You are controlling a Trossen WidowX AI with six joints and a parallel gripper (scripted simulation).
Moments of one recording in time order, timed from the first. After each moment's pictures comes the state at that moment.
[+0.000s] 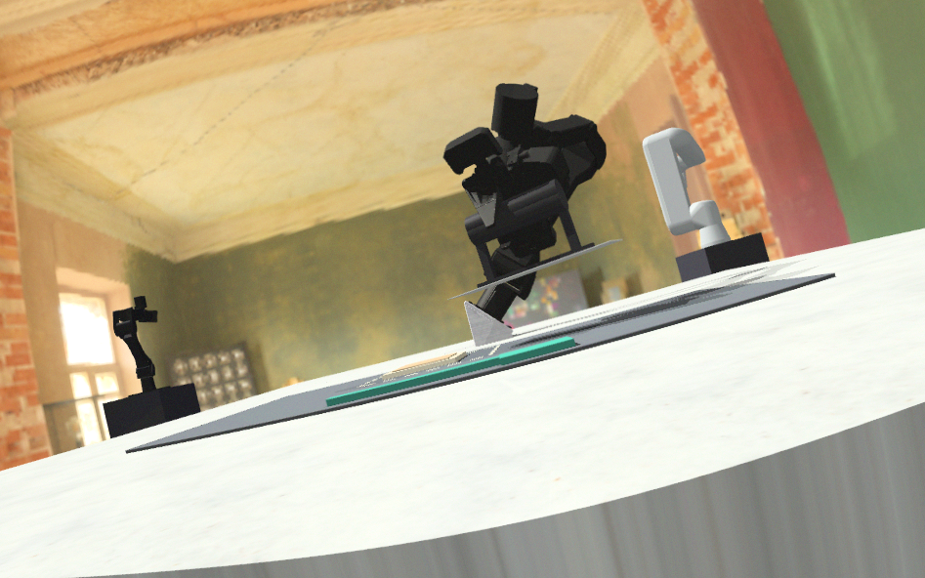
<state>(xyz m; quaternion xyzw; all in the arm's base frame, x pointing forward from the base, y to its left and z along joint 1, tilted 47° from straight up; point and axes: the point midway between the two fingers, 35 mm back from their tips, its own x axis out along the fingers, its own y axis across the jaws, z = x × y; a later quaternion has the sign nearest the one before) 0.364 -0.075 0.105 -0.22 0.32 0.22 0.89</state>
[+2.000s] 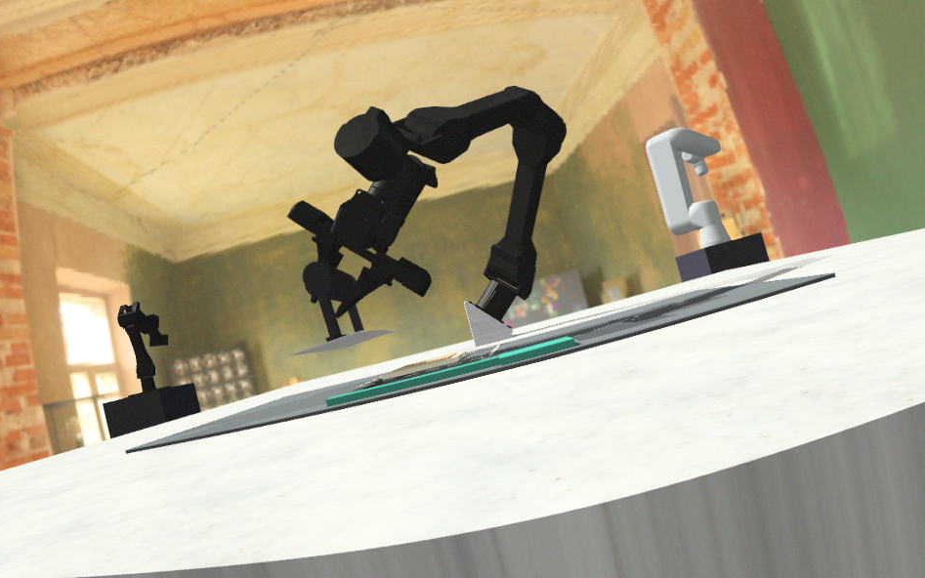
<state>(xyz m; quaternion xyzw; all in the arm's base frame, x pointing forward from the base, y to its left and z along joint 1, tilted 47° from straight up) 0.357 -0.201 -0.061 0.04 0.68 -0.02 0.73</state>
